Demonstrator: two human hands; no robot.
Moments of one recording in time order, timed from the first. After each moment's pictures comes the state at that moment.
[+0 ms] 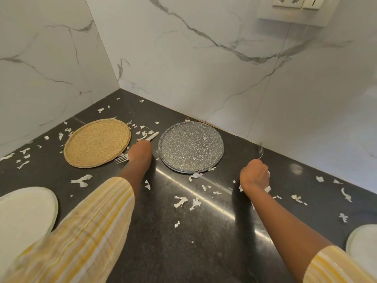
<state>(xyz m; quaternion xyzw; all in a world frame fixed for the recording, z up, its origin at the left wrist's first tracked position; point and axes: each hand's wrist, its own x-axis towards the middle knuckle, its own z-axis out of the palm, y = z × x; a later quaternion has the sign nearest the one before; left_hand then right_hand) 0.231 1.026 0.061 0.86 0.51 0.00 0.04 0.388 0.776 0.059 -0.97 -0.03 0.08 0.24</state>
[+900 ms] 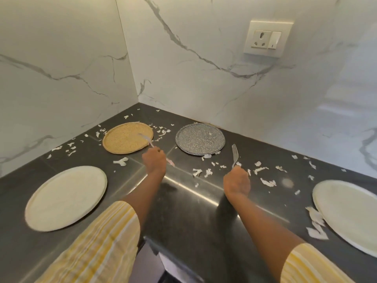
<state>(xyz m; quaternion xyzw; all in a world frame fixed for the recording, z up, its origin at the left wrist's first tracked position) 0.100 0.917 0.122 0.78 0.51 0.25 0.26 0.198 0.722 0.112 -0.95 -0.10 0.05 0.31</state>
